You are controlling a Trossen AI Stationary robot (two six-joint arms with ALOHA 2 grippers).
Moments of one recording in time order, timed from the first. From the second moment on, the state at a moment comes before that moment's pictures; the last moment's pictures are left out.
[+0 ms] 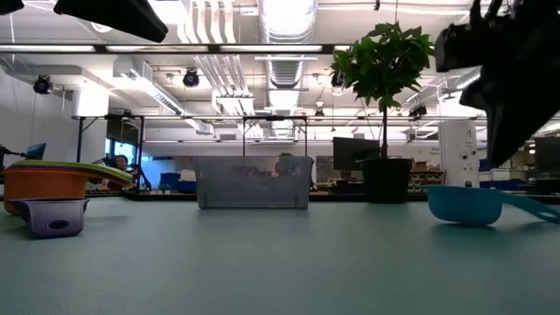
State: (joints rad) left arm -0.77 1.64 1.21 -0.95 -1.09 -0.52; right arm 0.48 1.42 0.86 -0.76 0.22 0.73
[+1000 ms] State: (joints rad) left arm -0.77 1.64 1.21 -0.95 -1.11 -0.53; right arm 0.58 1.64 0.93 -0.61 0.16 0.38
